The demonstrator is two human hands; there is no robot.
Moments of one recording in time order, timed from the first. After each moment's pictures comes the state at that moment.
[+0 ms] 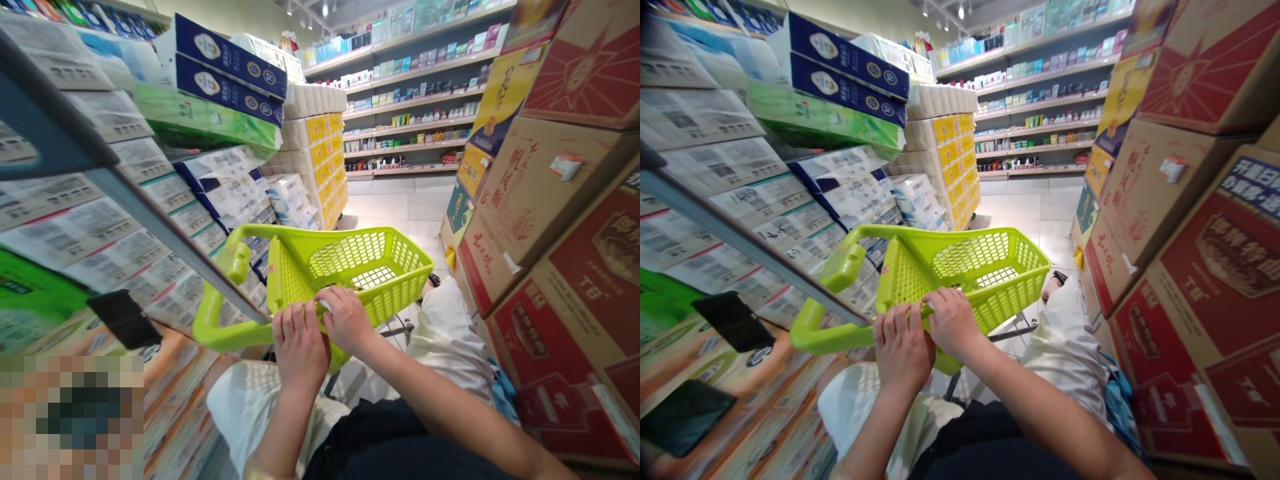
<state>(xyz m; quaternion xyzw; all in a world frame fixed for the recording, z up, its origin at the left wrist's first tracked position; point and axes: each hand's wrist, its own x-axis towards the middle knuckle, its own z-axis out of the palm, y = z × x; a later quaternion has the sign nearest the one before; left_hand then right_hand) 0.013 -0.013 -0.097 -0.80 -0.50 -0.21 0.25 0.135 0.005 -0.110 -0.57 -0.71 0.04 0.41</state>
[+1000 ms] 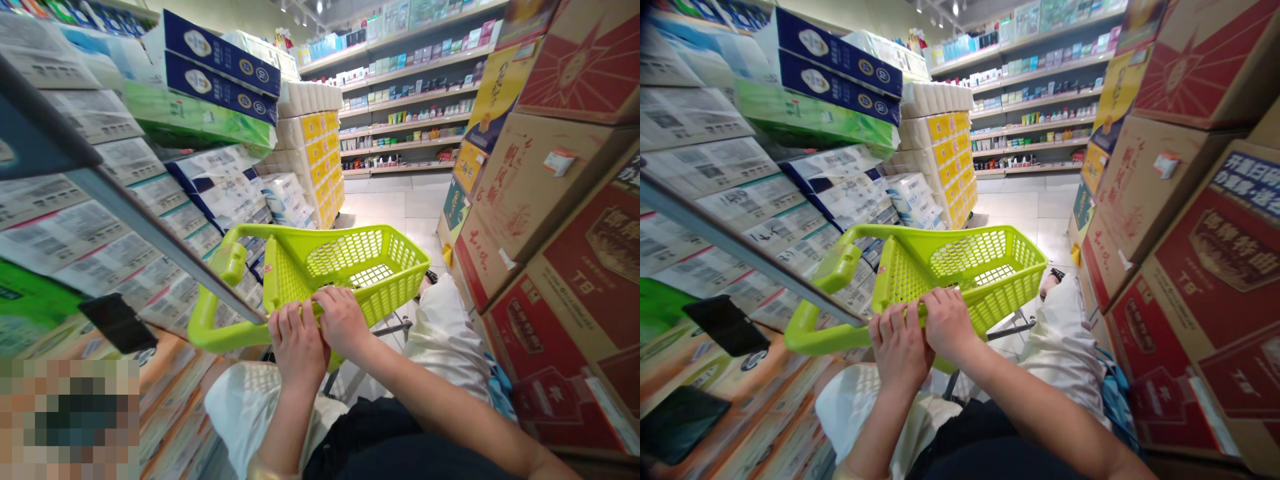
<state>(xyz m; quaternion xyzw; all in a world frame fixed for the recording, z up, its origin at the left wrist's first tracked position) 0.017 -0.011 -0.096 -0.79 -0.51 -0.23 0.24 0.133 0.003 -0.110 -0.59 -0.71 0.02 0.39</state>
